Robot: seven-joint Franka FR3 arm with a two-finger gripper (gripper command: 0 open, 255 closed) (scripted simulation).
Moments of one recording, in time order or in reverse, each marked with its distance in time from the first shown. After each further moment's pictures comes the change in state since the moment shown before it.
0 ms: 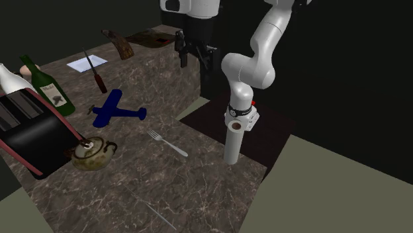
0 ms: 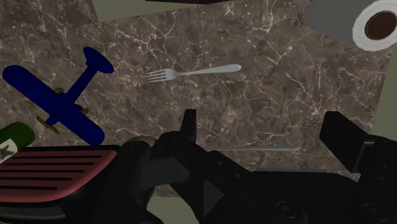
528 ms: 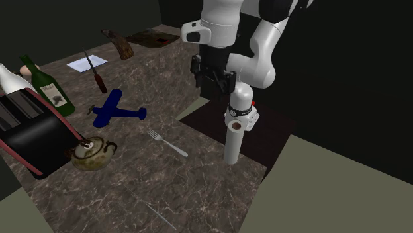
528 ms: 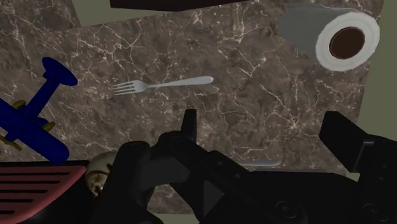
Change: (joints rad) arm 0.048 -0.046 0.082 -0.157 0.085 0.097 0.096
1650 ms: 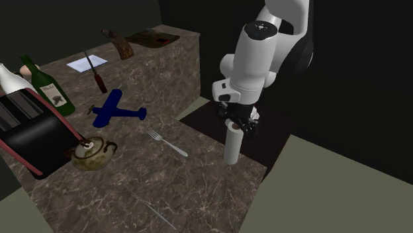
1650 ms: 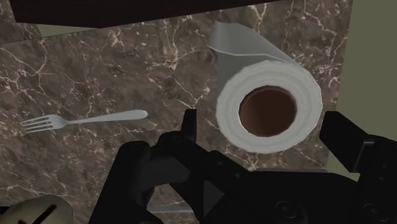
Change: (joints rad) arm 0.118 0.066 0.204 -0.272 0.200 0.331 0.181
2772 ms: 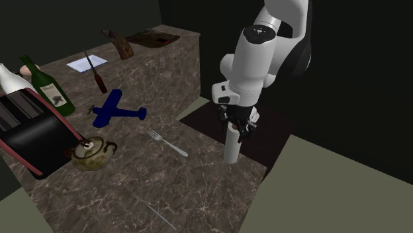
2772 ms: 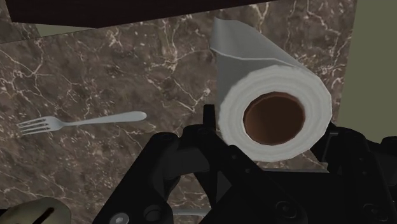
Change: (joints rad) arm 0.000 0.006 0.003 -0.018 0.004 0.027 -0.002
